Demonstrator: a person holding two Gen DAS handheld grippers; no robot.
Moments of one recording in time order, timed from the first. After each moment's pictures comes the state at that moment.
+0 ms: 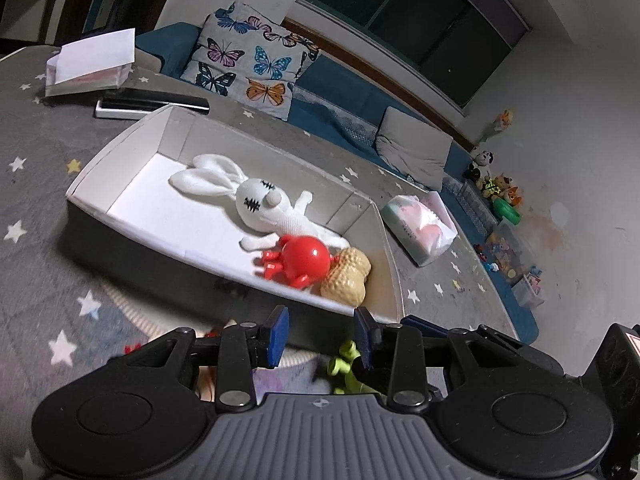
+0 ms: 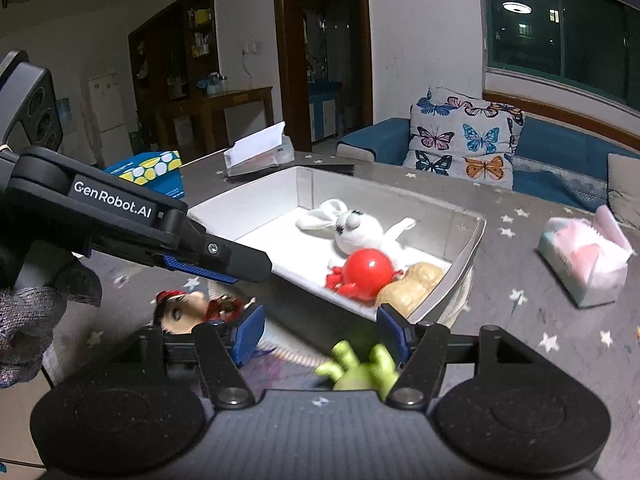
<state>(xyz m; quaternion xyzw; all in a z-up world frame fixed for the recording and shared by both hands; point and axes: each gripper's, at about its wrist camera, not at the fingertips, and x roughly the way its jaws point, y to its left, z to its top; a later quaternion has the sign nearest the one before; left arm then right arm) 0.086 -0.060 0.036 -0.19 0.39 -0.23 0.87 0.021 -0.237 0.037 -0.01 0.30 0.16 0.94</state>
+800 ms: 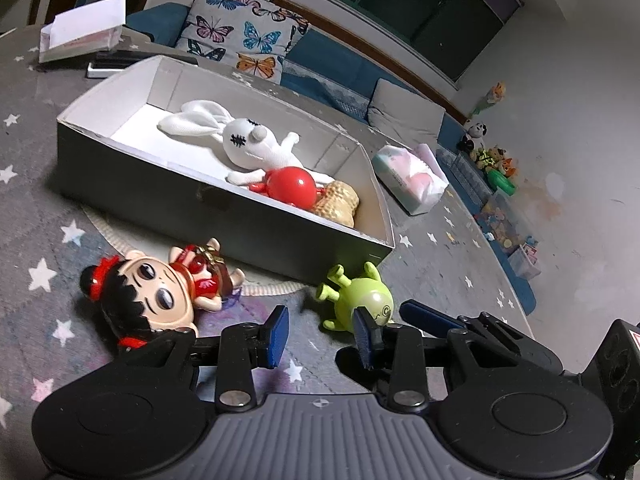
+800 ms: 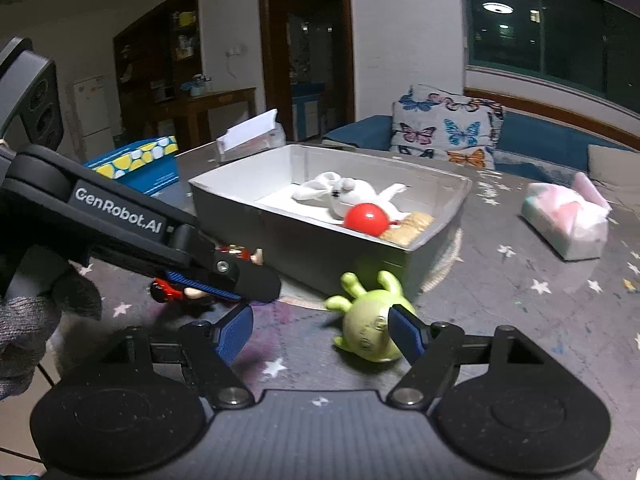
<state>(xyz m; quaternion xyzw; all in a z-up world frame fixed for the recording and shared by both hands) 0.058 -0.079 0.008 -0.17 0.42 -0.25 0.86 -0.019 -0.235 0.010 -0.01 0.29 0.12 0.95</state>
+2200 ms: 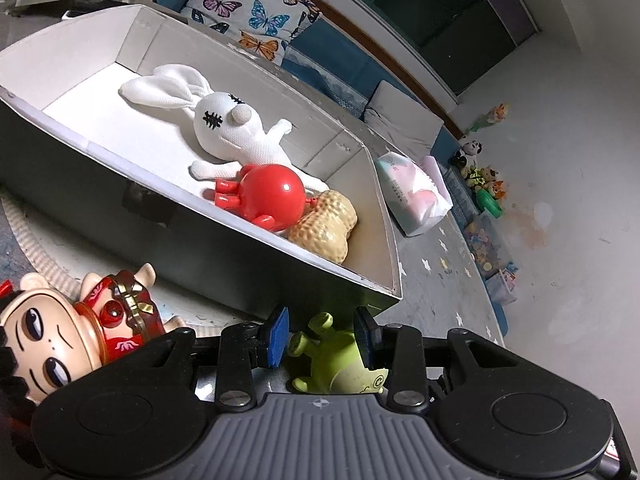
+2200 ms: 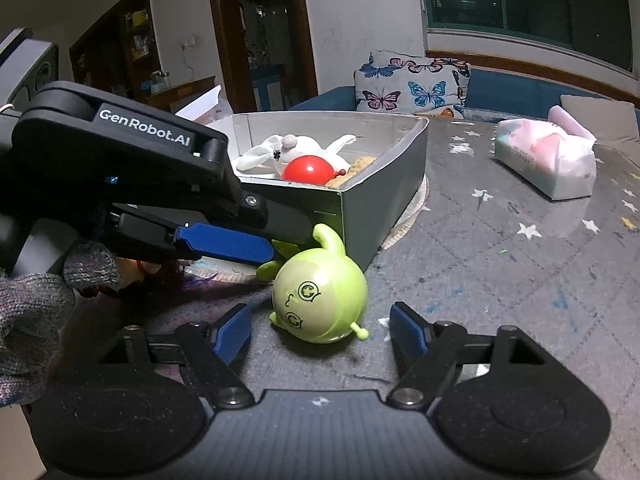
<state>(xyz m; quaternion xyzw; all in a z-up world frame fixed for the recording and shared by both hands) 0.116 -0.108 -0.023 -0.24 0.43 -0.26 0.83 0.013 -0.261 -0.031 0.04 0.33 0.09 0.94</state>
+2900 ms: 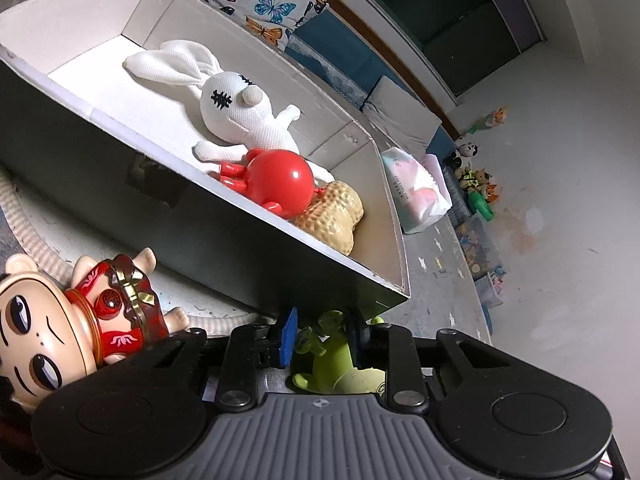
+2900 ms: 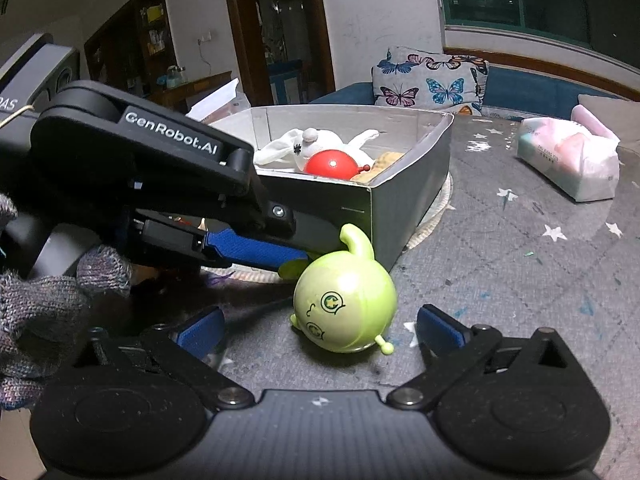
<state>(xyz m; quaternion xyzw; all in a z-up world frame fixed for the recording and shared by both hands) 0.123 -0.103 -0.034 -0.27 0.45 -0.27 0.81 0.018 -0.255 -0.033 0.04 0.33 0.11 0.94</state>
